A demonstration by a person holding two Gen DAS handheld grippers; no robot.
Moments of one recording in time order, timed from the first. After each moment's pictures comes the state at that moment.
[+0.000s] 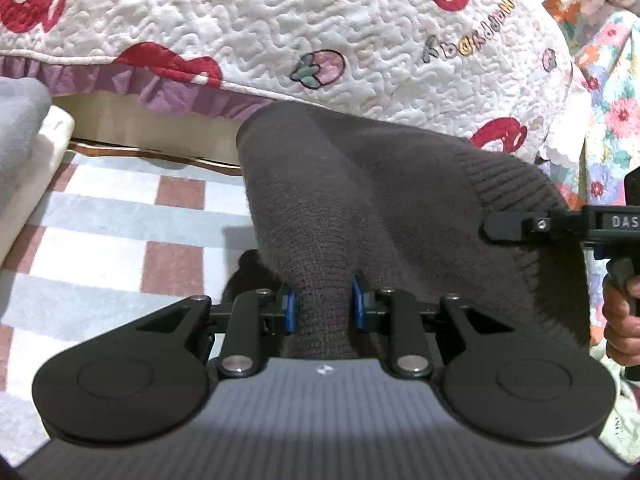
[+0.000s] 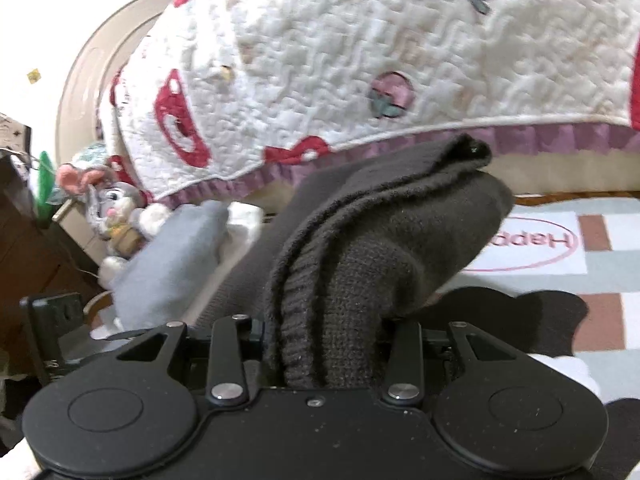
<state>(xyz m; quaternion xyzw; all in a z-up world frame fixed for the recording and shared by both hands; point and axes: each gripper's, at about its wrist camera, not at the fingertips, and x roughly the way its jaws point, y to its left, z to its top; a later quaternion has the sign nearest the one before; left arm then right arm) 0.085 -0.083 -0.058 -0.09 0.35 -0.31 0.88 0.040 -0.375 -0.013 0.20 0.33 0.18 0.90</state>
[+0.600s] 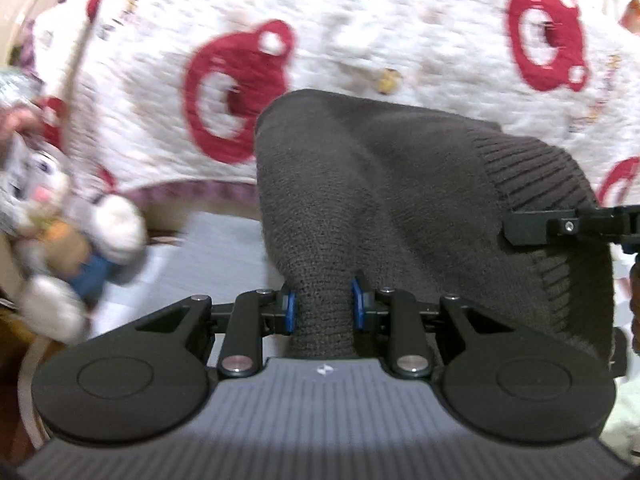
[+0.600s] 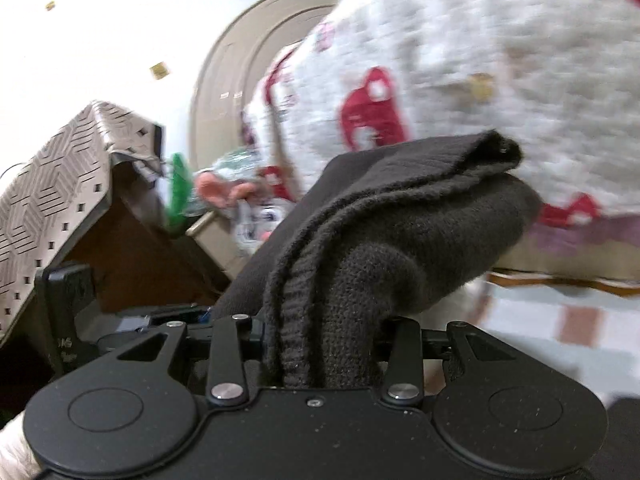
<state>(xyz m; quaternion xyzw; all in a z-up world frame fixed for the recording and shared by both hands) 0.115 0.112 0.098 0.06 0.32 -0.10 0.94 0.149 -0.159 0.074 0.23 0.27 0.39 0.85</state>
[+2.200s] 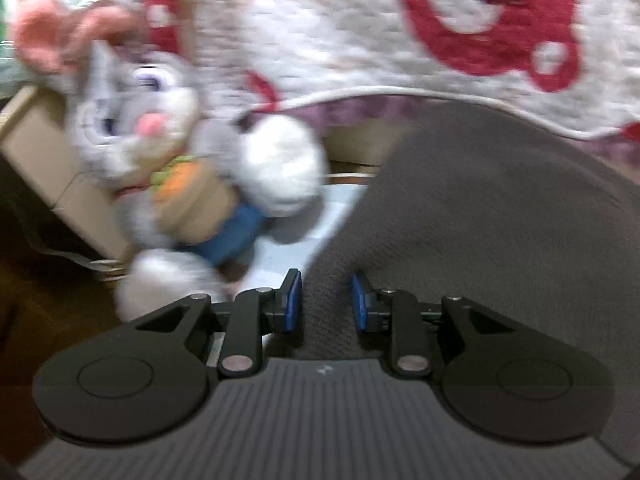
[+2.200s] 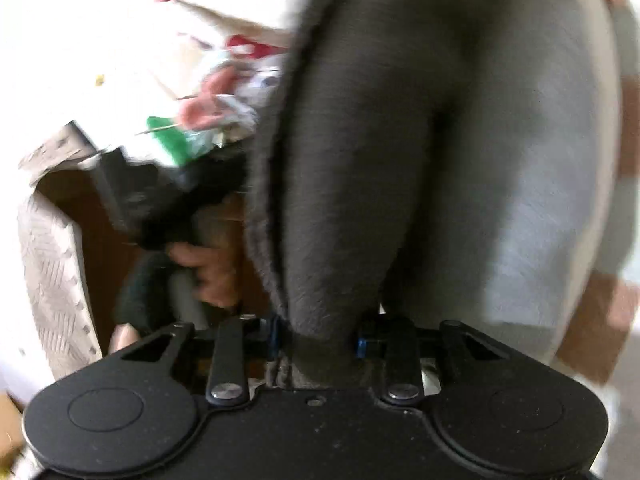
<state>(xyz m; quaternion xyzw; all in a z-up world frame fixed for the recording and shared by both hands) 0.282 0.238 0.009 0.14 0.42 0.17 0.88 0.236 -0.018 -0.140 0.44 0.49 0.46 0.60</state>
